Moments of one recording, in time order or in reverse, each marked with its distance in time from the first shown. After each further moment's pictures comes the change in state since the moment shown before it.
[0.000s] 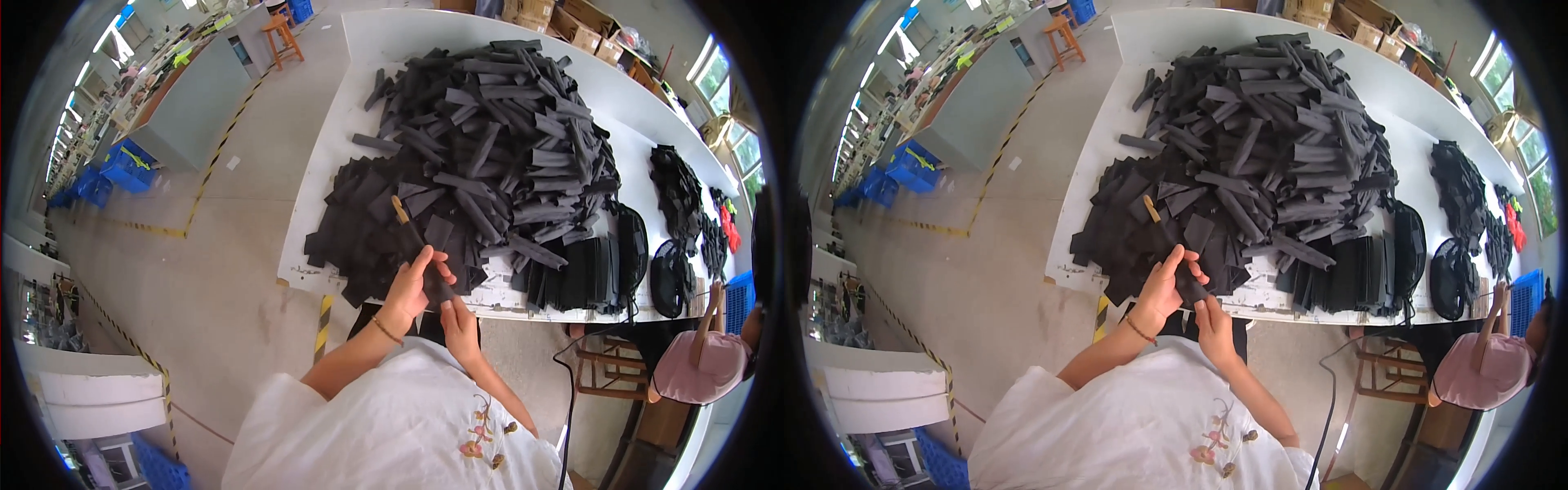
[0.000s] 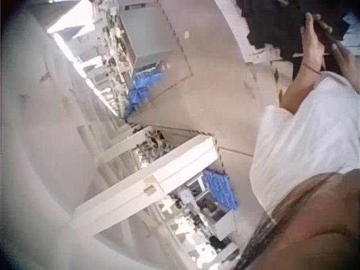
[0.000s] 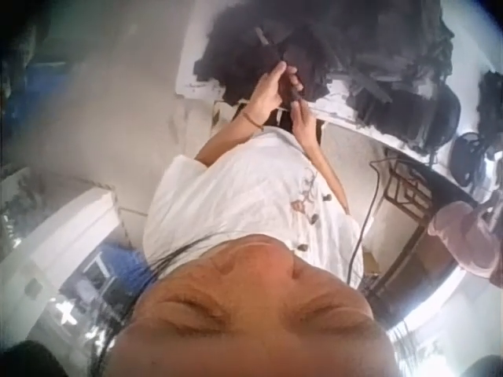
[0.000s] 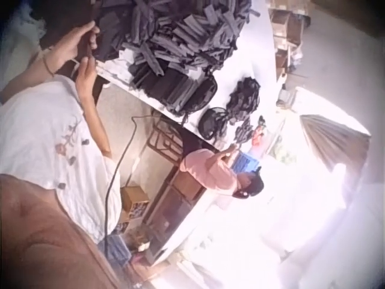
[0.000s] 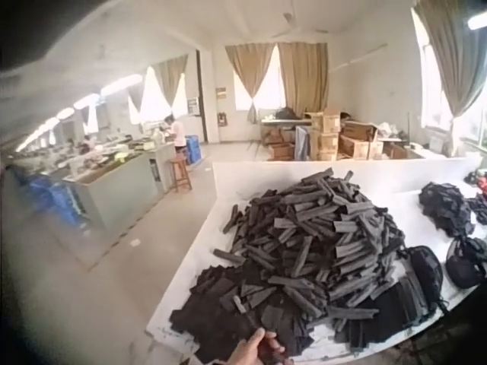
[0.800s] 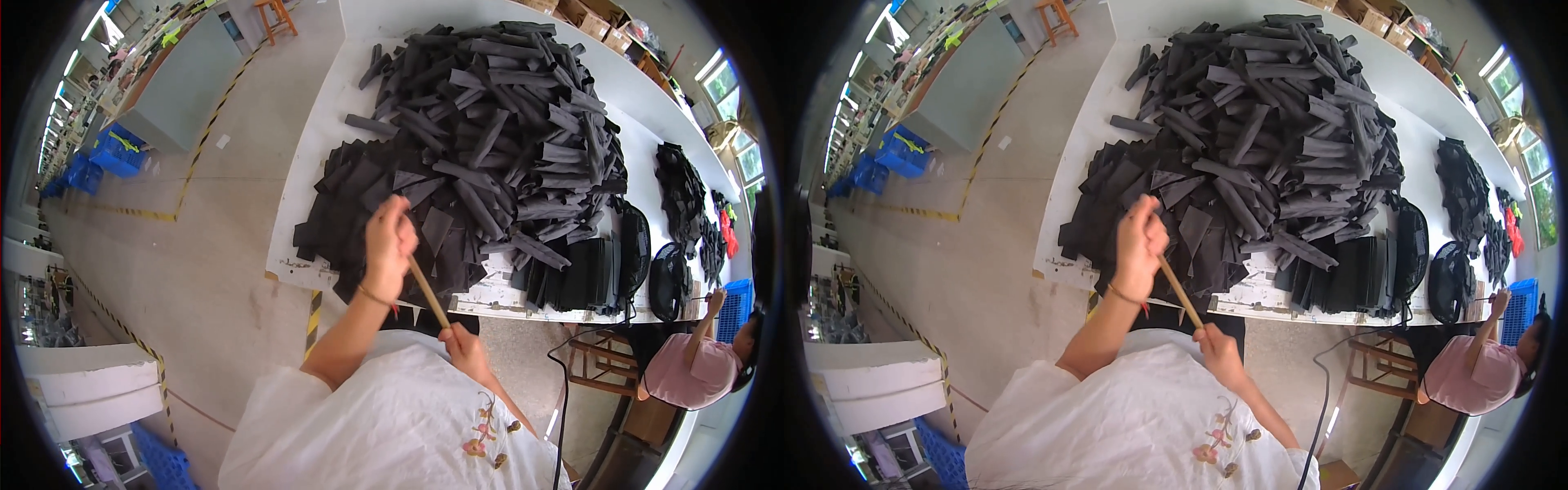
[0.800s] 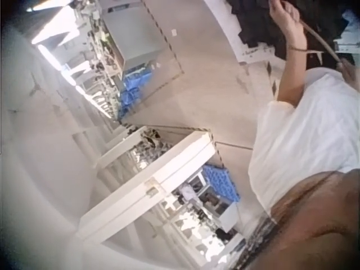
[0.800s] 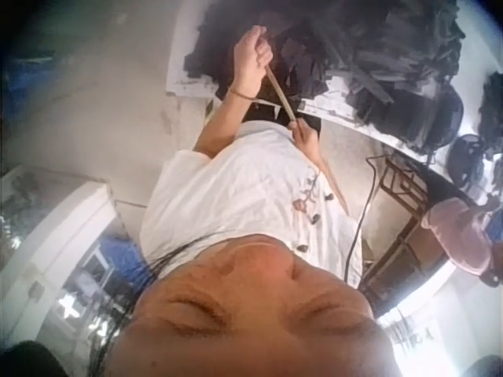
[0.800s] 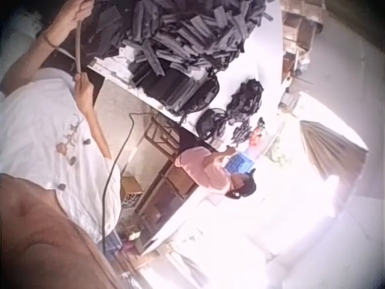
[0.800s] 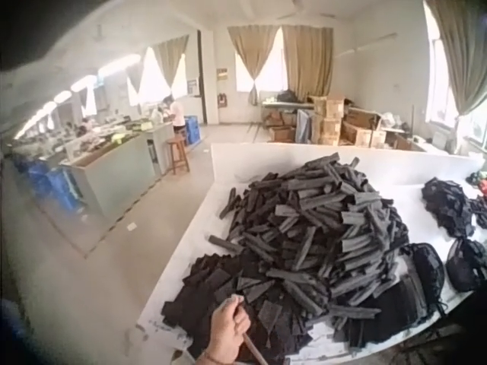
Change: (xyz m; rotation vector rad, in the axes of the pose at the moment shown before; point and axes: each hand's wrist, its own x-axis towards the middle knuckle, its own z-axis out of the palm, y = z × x) left_hand 0.050 0.051 0.005 -0.014 0.186 0.229; right_hand -0.034 -0.011 -0.028 -0.065 -0.169 0.209
